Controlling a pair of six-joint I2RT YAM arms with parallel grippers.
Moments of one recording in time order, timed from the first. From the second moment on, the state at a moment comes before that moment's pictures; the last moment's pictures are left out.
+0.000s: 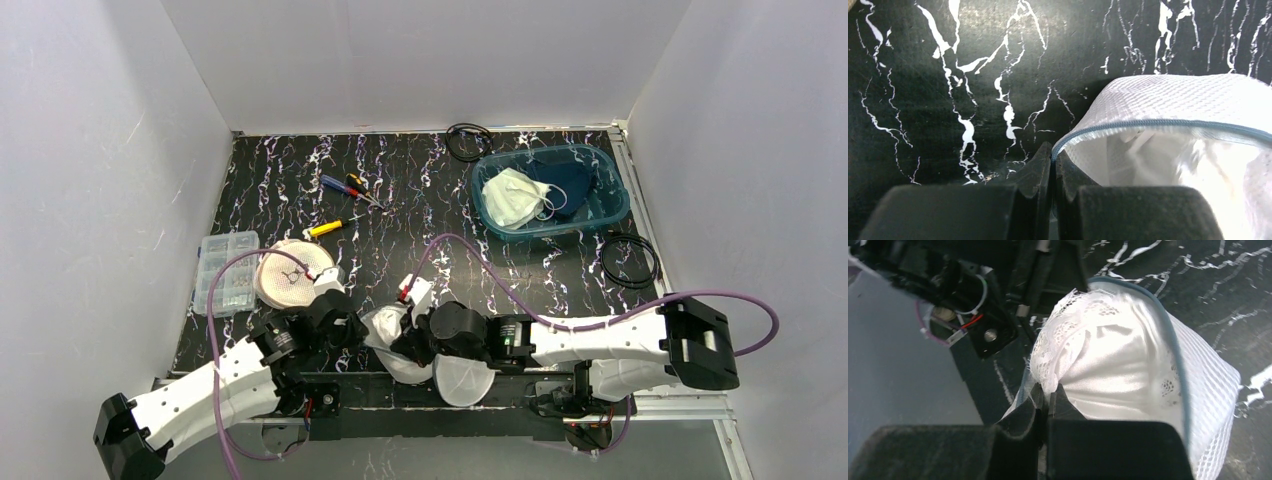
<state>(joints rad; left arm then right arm) -0.88 0.63 0.38 -0.63 -0.25 -0.96 1.45 1.30 0.74 0.08 0.19 0.48</state>
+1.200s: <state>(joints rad) -0.88 0.92 0.70 -0.50 -0.30 -0.83 1.44 1.00 0.58 0.28 0.56 0.31</state>
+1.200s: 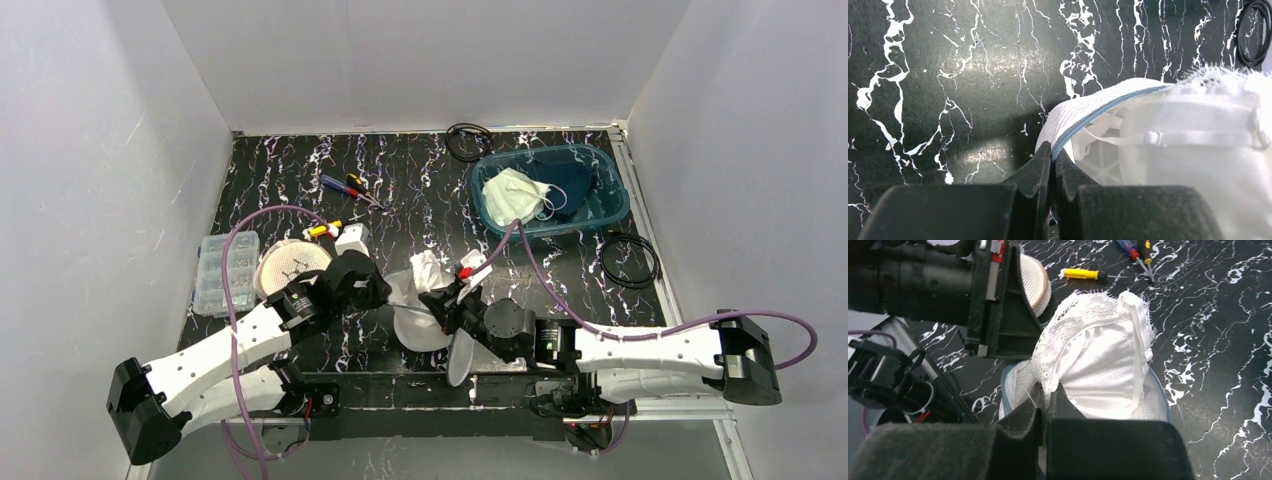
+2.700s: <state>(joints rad) -0.88 0.88 0.70 -0.56 -0.28 -0.85 1.24 0.94 0.96 -0.23 0.28 0.26</state>
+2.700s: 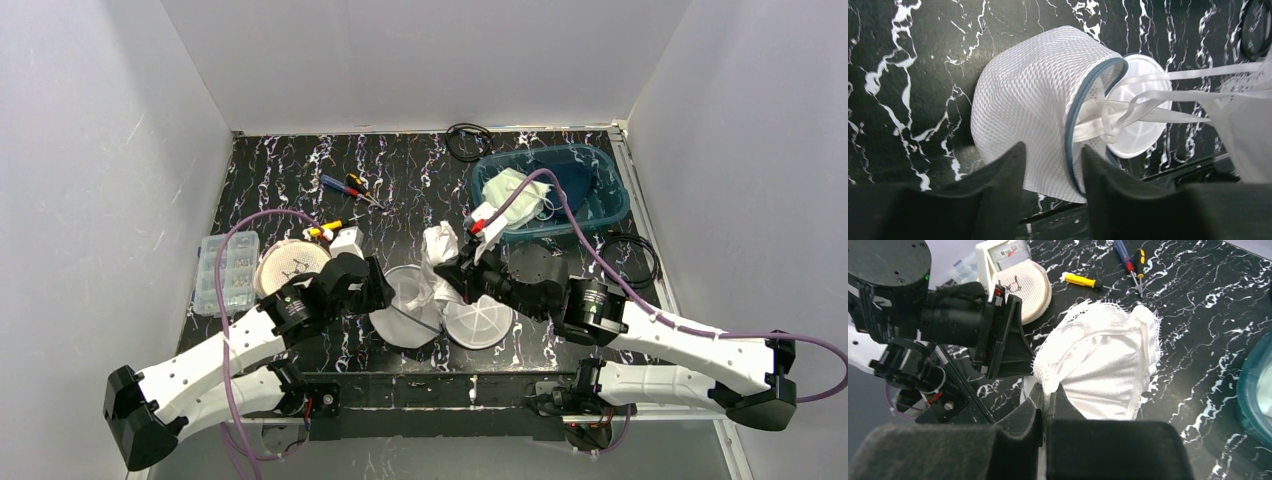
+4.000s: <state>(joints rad) -0.85 1.19 1.20 -0.63 0.05 -1.08 1.29 1.04 1.02 -0.37 0.25 -0.41</state>
